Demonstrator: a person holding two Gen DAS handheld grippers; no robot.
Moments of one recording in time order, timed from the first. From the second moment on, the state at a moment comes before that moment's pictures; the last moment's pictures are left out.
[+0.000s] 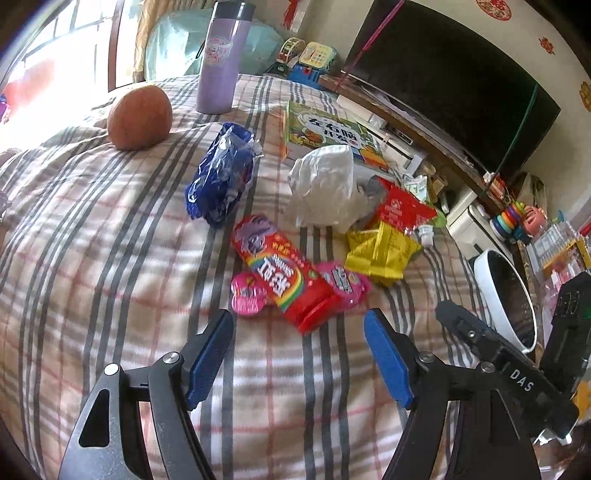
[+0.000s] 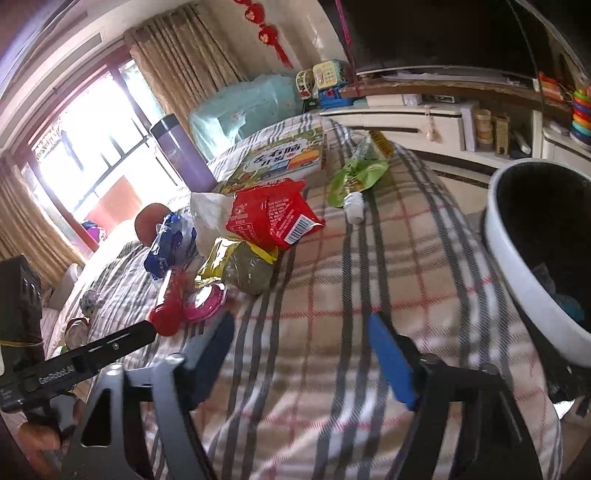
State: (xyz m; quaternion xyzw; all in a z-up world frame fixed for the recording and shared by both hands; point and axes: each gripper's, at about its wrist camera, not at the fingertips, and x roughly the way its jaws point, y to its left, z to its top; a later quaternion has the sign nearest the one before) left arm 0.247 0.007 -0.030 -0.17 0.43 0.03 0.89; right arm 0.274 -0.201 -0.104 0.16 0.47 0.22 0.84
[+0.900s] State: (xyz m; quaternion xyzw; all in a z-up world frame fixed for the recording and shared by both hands) left arm 0.276 0.020 -0.060 -0.15 0.44 0.03 0.88; right arm 0.323 -0.138 -0.118 0.10 0.49 0.29 0.82
